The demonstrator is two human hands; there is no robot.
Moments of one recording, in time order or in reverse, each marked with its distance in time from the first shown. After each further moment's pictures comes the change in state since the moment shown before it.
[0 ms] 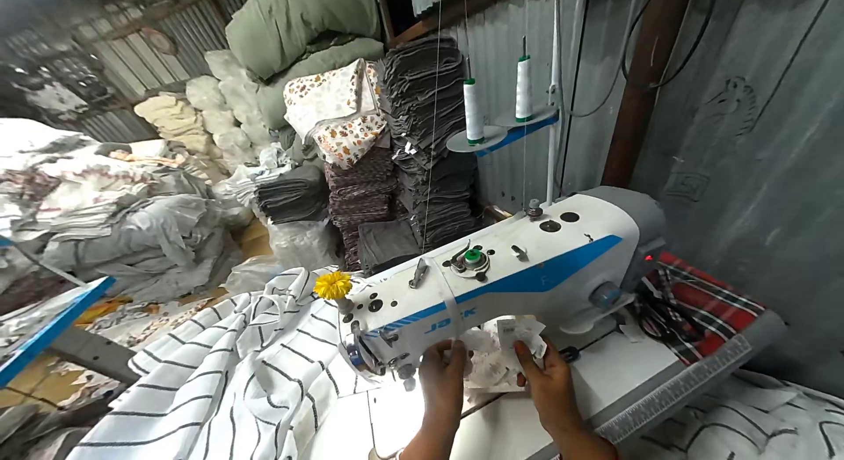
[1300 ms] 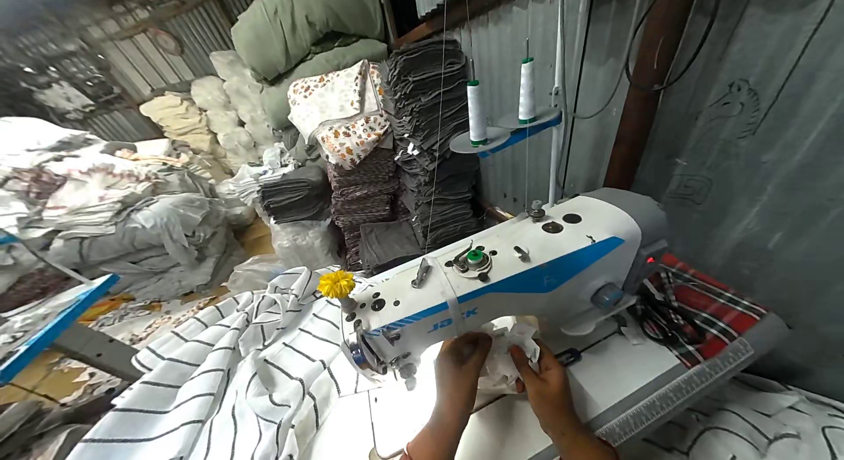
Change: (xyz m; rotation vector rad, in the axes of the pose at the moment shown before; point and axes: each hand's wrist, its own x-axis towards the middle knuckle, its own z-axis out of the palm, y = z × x) left_hand 0.004 0.009 0.007 0.086 -0.202 0.091; right_hand -0.002 0.004 0.000 -0.039 -0.074 -0.021
